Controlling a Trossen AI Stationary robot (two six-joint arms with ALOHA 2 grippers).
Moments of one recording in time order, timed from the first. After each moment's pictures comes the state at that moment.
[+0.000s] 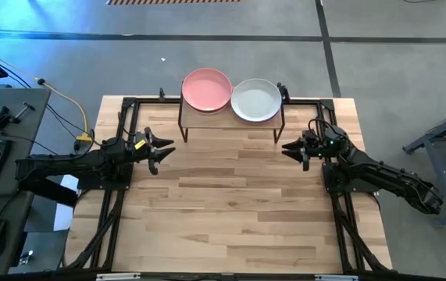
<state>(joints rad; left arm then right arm) 0.18 0.29 0.01 0.29 -0.10 -0.18 -0.69 0.43 0.01 0.17 -0.59 0.29</state>
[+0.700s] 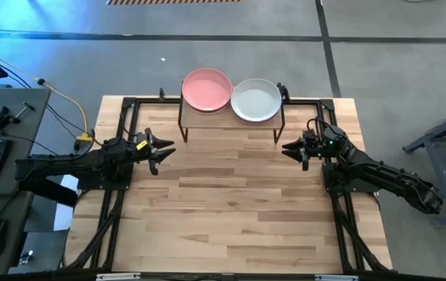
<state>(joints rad) 0.18 0.29 0.01 0.25 -0.10 -0.18 -0.69 0.43 0.01 0.14 -0.56 0.29</state>
